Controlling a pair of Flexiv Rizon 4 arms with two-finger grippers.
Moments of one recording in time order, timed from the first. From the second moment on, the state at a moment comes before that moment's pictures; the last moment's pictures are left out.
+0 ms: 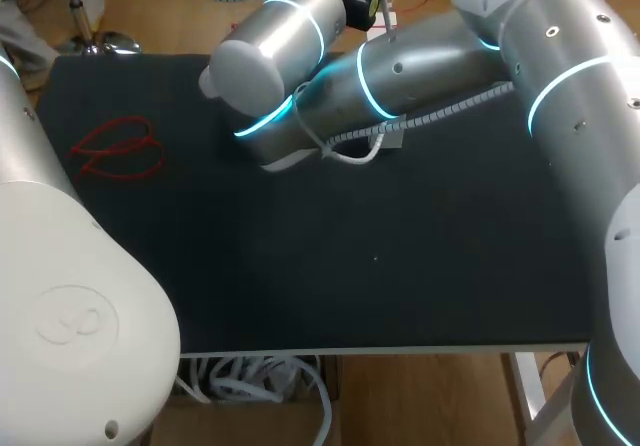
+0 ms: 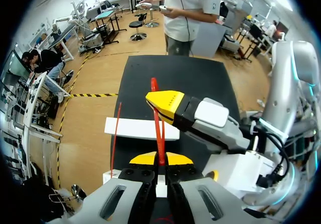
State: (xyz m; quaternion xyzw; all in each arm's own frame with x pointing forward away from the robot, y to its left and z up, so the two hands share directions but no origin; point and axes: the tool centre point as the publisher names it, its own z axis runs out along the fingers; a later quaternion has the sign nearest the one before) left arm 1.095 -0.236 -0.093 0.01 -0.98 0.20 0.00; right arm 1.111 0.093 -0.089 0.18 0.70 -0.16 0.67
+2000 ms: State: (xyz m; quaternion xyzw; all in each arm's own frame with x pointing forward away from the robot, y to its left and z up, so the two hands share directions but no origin) left arm 1.095 -0.236 -0.093 0.01 -0.98 0.20 0.00; right arm 1.101 0.113 -0.092 0.16 0.70 -0.15 0.68
